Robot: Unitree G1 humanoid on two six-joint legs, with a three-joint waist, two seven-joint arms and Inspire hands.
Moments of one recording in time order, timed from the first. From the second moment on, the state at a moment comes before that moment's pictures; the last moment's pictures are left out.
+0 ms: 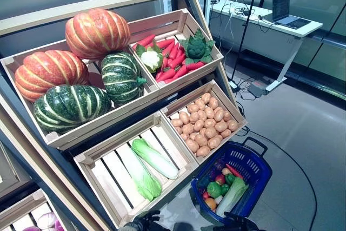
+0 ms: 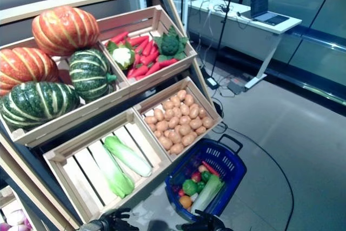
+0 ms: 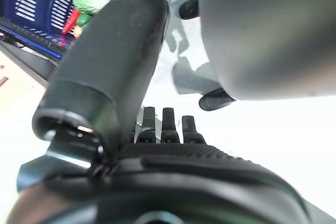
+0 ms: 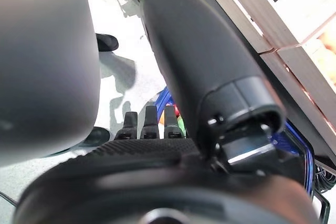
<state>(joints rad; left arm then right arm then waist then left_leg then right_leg) -0.04 0.22 -0.32 1.14 -0.12 0.02 -0.10 -0.01 -0.21 0.27 1.18 0.40 -0.03 0.19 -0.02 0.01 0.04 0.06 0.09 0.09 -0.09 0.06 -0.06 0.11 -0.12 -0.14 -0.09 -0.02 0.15</state>
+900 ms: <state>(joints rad) -0.04 0.24 -0.40 1.03 -0.10 -0.01 -0.22 0.00 -0.22 0.28 1.18 0.40 -0.03 0.19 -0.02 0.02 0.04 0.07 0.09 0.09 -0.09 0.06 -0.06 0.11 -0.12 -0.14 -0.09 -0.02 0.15</state>
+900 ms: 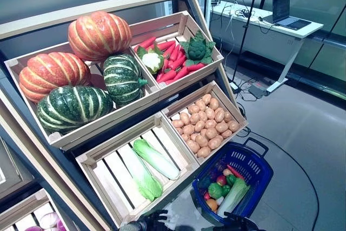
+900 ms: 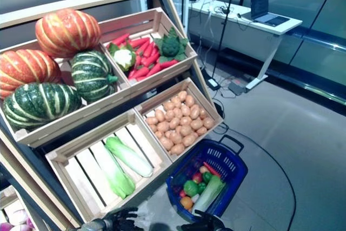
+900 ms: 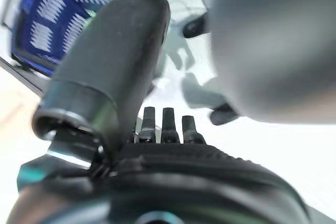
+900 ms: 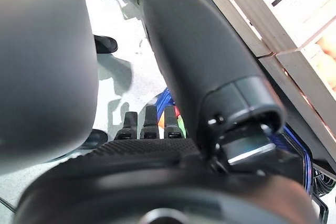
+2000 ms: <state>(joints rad) -0.24 1.05 -0.45 -0.03 0.56 -0.11 -0.55 0.07 -0.31 0.24 1.13 0.40 -0.05 0.19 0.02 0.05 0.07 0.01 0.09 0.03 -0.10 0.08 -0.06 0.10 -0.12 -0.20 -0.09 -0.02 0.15</state>
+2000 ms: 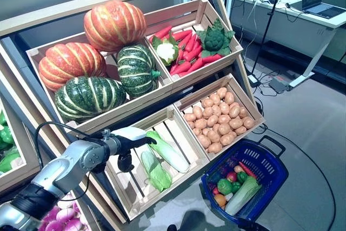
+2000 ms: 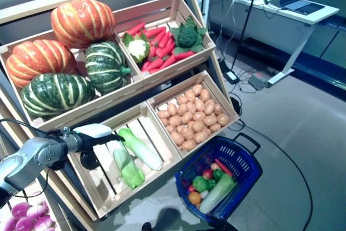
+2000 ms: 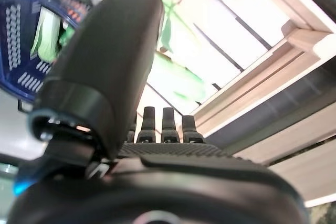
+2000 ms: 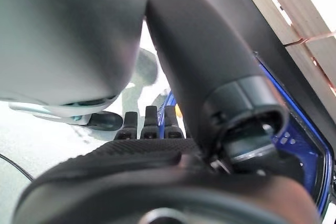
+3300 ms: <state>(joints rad) -0.74 0.90 -0.82 0.79 0.99 -0.23 0.68 -0.48 -0.50 0.32 1.01 0.61 -0.07 0.20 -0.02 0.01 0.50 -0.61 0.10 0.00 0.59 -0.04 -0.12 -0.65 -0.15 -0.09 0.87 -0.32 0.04</state>
